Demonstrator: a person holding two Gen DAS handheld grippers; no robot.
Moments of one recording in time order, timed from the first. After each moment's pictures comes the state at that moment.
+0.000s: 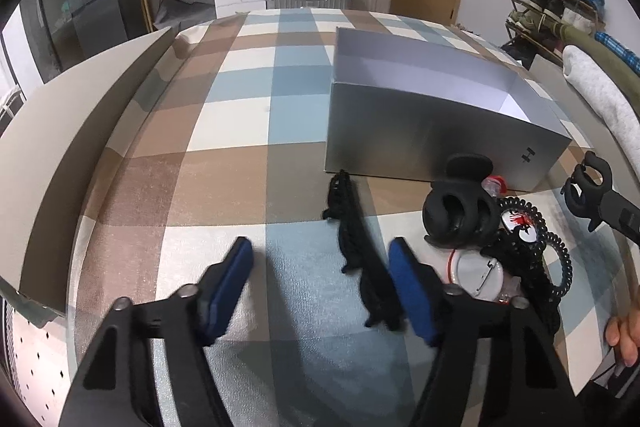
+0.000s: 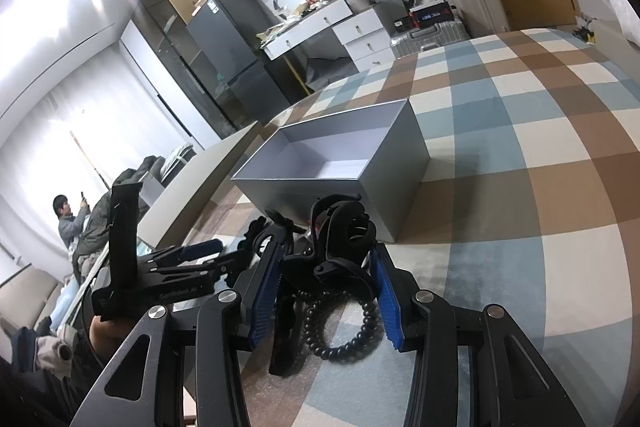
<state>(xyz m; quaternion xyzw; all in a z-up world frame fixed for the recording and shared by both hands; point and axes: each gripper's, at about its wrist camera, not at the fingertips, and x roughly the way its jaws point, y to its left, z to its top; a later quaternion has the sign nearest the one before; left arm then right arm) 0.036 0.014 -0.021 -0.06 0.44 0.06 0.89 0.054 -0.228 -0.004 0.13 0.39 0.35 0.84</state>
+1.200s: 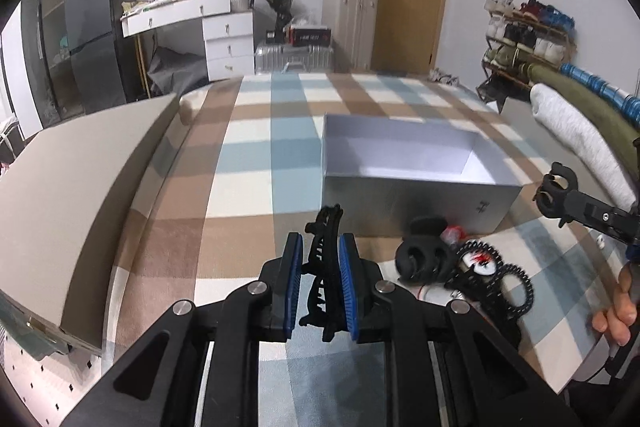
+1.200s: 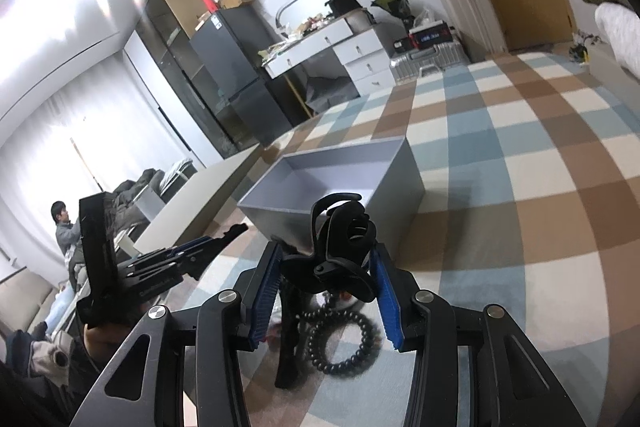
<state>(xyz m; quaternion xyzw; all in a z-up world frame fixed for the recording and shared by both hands) 0.020 0.021 0.018 -0.05 0.34 0.03 0.94 0.054 -0.234 0.020 0.13 0.36 0.34 0.86</state>
